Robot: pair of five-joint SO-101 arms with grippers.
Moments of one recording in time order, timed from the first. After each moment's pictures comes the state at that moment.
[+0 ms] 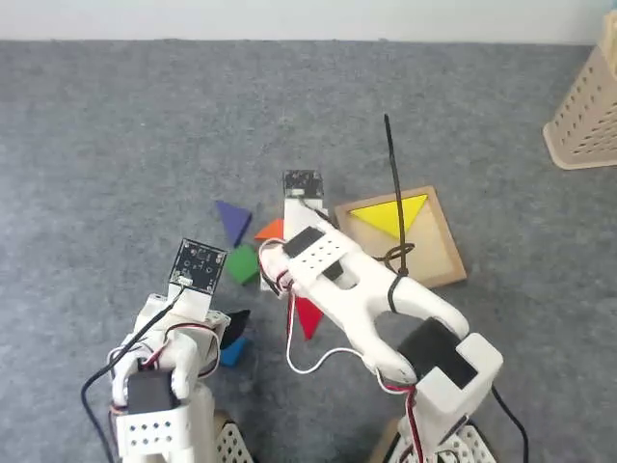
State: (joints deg) left arm -12.8 -103.6 96.8 73.1 -18.4; right arm -45.9 11.5 23.8 49.1 -40.9
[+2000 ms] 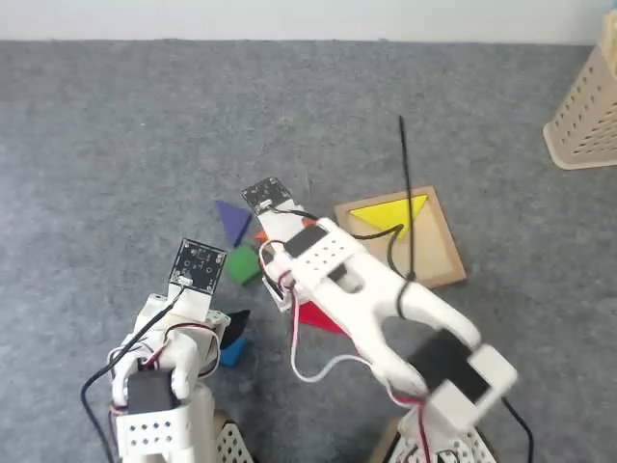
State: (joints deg) left arm -12.8 -103.6 96.8 73.1 -18.4; right arm -46.0 4.6 26.1 57.6 -9.4
